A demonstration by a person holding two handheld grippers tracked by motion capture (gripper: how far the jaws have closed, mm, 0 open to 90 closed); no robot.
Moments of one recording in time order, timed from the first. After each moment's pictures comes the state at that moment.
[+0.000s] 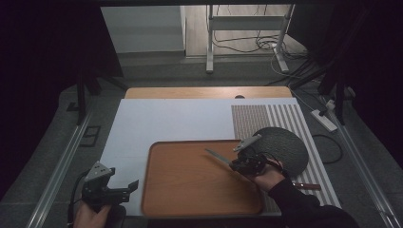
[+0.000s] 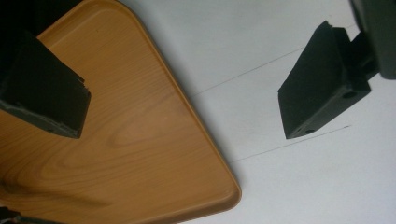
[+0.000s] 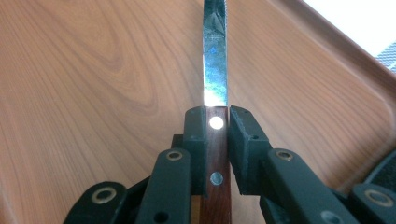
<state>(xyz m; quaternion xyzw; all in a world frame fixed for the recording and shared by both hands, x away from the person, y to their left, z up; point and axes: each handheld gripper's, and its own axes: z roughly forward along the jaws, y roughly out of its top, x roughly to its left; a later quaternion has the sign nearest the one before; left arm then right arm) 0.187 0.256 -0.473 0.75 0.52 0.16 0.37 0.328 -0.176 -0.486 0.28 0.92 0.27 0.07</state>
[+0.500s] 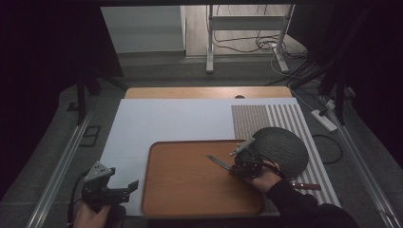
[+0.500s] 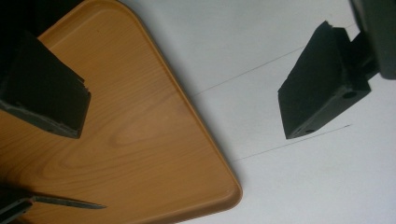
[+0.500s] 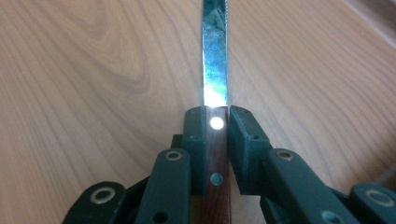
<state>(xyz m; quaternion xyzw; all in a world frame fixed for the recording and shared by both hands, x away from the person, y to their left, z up) 0.187 0.256 -0.473 0.75 0.52 0.16 0.37 0.331 -0.172 -0.506 0.28 0.93 0.23 0.06</state>
